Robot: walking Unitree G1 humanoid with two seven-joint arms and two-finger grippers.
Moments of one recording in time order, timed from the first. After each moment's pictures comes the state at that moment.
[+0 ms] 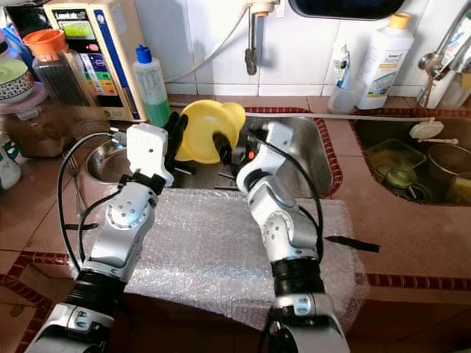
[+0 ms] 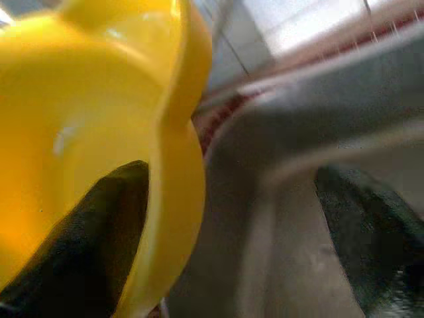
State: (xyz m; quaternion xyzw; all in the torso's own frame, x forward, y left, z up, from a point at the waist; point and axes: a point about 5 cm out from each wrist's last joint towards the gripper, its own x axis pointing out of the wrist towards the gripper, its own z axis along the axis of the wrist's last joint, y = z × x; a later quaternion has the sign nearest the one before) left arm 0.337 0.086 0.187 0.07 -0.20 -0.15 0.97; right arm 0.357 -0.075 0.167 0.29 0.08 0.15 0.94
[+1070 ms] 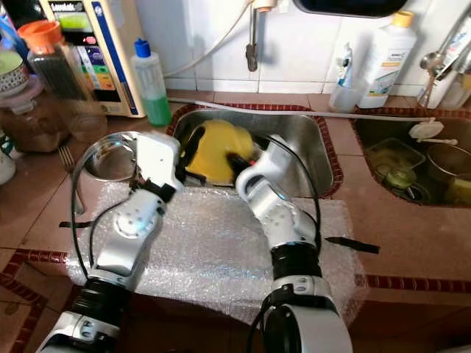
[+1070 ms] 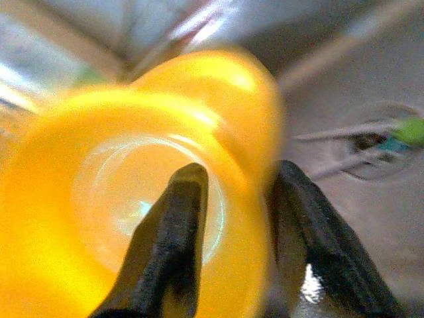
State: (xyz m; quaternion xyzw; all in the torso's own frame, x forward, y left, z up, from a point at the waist) left arm 0.325 0.075 0.193 0.04 -0.23 -0.18 0.96; right arm 0.368 -0.085 0.143 0.39 0.18 0.08 0.90
